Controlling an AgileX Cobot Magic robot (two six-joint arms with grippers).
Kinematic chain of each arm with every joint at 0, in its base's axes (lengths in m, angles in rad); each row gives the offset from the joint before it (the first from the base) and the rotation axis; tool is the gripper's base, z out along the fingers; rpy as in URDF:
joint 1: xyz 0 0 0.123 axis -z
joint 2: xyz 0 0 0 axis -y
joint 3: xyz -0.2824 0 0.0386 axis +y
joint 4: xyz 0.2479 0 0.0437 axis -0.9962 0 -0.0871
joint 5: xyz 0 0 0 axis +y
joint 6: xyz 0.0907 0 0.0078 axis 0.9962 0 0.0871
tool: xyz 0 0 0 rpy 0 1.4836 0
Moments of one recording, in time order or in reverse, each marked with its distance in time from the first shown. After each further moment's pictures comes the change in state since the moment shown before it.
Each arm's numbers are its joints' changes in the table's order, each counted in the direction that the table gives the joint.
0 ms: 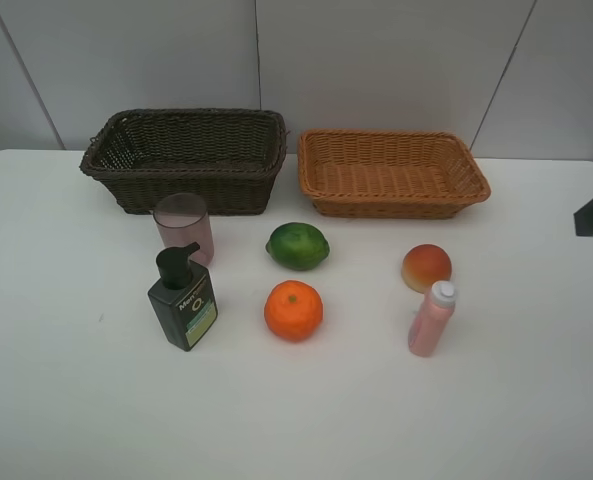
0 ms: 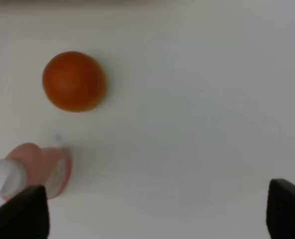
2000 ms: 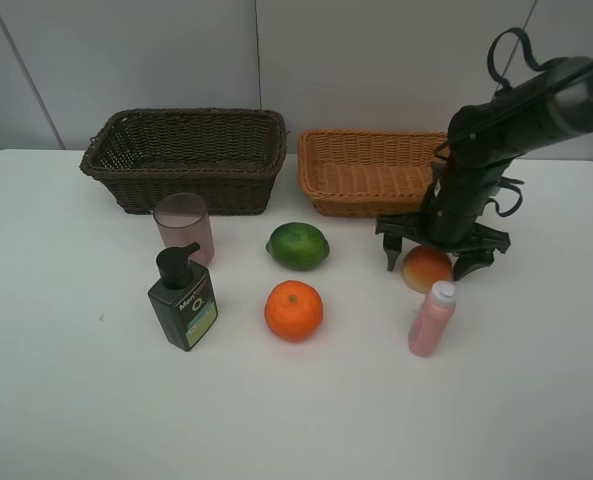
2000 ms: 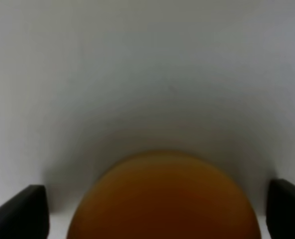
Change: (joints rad) left arm 0.000 0.000 0.000 0.000 0.000 0.000; right arm -0.228 -1.089 -0.412 0.086 -0.230 0.505
